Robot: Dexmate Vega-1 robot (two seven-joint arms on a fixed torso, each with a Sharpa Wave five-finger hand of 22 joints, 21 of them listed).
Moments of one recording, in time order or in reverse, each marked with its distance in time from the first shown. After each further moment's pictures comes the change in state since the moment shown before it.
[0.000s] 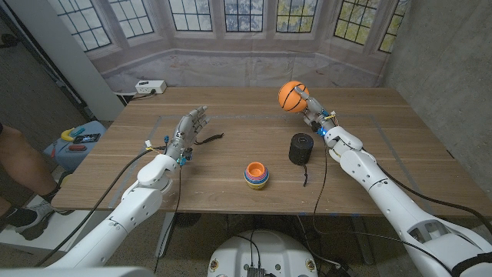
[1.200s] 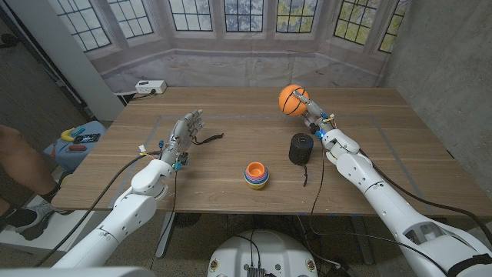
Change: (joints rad) left arm 0.072 0.031 -0.037 -0.067 0.000 0.007 0.039; left_hand -0.004 0.004 -0.009 0.007 -0.007 0.000 0.000 0.000 0.000 0.000 0.000 0.000 0.000 0.000 0.000 0.000 0.000 0.000 0.000 0.000 0.000; right arm -0.009 0.029 -0.005 0.023 -0.032 0.041 -0.055; right_hand 0.041 -0.041 0.043 -0.001 0.002 0.069 -0.019 0.056 0.009 0.021 0.027 0.089 0.063 0.038 0.038 0.084 0.026 0.036 0.036 -0.006 0.027
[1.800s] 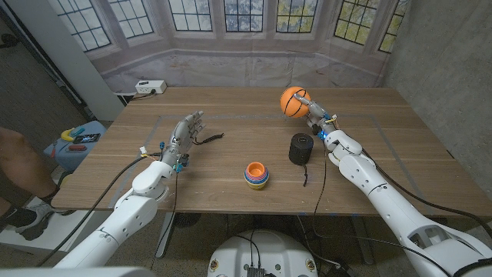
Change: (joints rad) left arm 0.018 0.002 0.003 -0.012 0.005 0.000 0.017; left_hand -0.012 -0.012 -0.009 0.003 0.000 0.000 0.000 0.000 0.000 0.000 0.000 0.000 0.000 0.000 0.000 0.000 0.000 -0.006 -0.006 0.000 0.000; right arm -0.017 -0.017 0.003 -0.023 -0.011 -0.002 -0.026; right_hand 0.048 -0.048 0.056 -0.056 0.004 0.027 0.027 0.037 0.013 0.002 0.020 0.084 0.069 0.001 0.021 0.100 -0.017 0.031 0.031 -0.035 0.020
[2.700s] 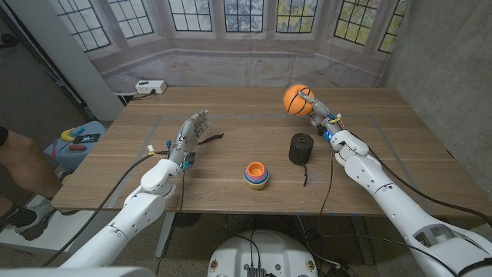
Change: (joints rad) left arm -0.040 -0.029 0.040 0.031 0.029 -0.010 0.007; left_hand 0.000 0.000 0.000 0.000 0.000 0.000 0.000 0.000 0.000 0.000 0.000 0.000 0.000 -0.006 -0.006 0.000 0.000 0.000 0.000 0.000 0.000; right arm -0.001 -0.034 0.009 0.022 -0.007 0.047 0.094; right_hand -0.069 0.069 0.000 0.000 0.008 -0.068 0.004 -0.036 0.012 -0.048 0.002 -0.030 0.011 -0.073 -0.009 0.039 -0.040 -0.019 -0.006 -0.108 -0.025
